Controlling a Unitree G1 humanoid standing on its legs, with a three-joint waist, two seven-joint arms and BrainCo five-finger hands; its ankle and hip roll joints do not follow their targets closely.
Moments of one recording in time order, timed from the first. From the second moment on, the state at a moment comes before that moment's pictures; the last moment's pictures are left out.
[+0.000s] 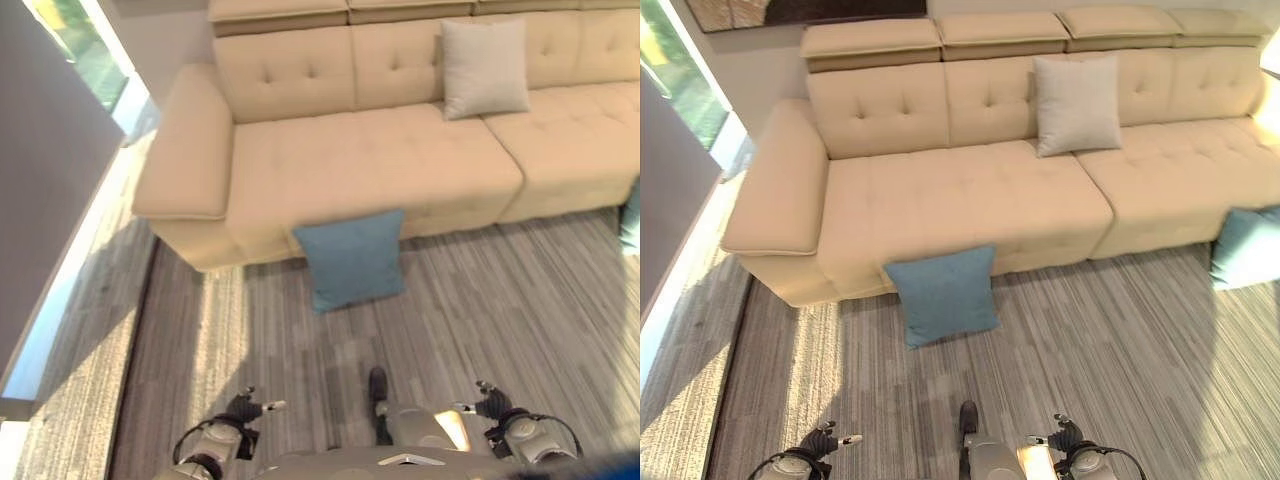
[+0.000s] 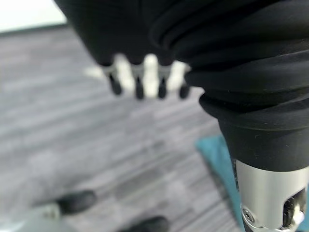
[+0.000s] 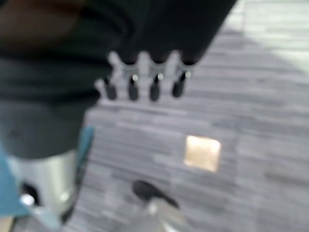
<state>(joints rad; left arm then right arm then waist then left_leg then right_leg) -0.06 0.24 -0.21 1.24 -0.08 -0.09 0.07 -0.07 -0.33 0.28 1.15 -0.01 -0.05 -0.07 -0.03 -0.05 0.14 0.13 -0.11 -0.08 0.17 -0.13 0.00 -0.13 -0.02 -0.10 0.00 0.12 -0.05</state>
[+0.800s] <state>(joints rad) -0.08 0.27 -0.23 1.23 -0.05 -0.08 0.05 -0.08 -0.37 0.28 1.07 0.00 -0.05 -0.07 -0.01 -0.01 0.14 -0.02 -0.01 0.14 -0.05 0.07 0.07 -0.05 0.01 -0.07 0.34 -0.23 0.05</state>
